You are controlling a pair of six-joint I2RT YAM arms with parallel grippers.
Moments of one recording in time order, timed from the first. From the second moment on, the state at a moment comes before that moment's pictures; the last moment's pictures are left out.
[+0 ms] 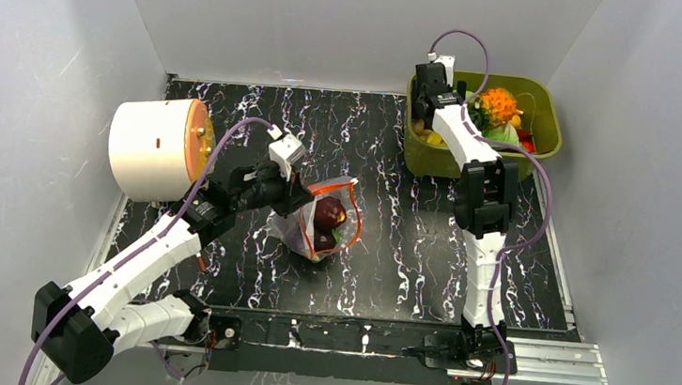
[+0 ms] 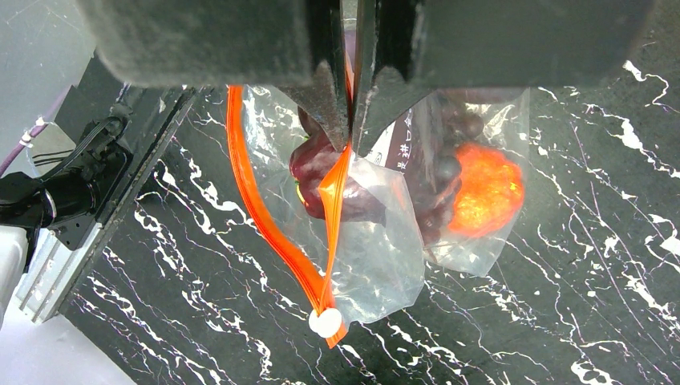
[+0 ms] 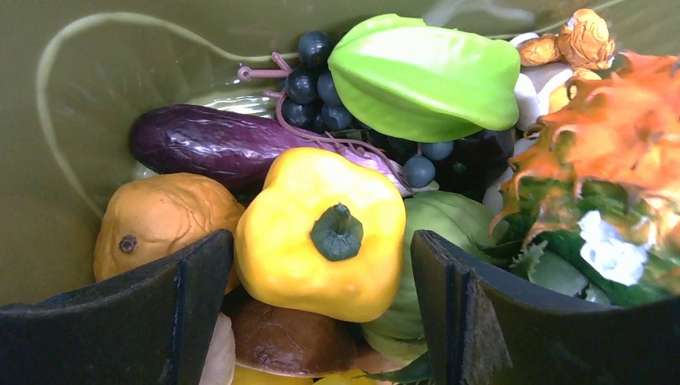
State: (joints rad) left arm -0.58 1.02 0.84 -0.25 0.34 -0.12; right arm 0.23 2.32 2.09 -0.49 0.55 0.08
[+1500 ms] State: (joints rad) left arm -0.58 1.02 0.82 -0.23 0.32 -0.15; right arm 0.21 2.08 2.01 -0.48 0.42 0.11
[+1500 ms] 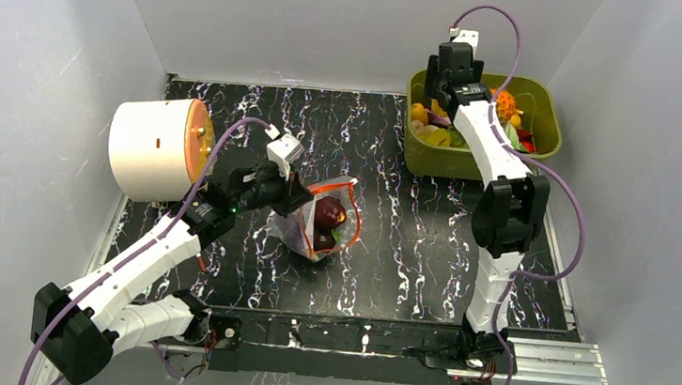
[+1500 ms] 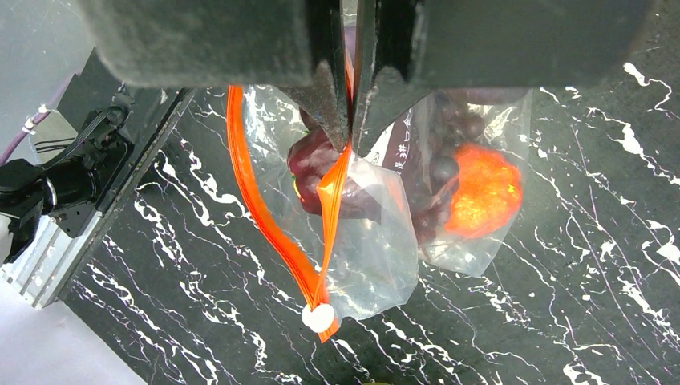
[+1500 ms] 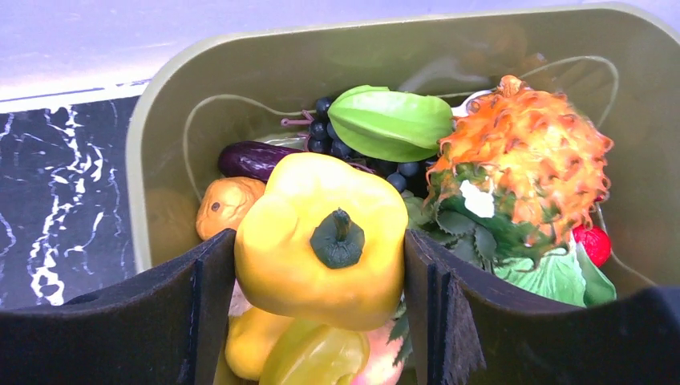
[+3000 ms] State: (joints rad) left arm -0.58 1.12 1.00 -0.31 0.24 -0.33; right arm 0.55 1.07 1.04 -0.24 -0.11 0.47
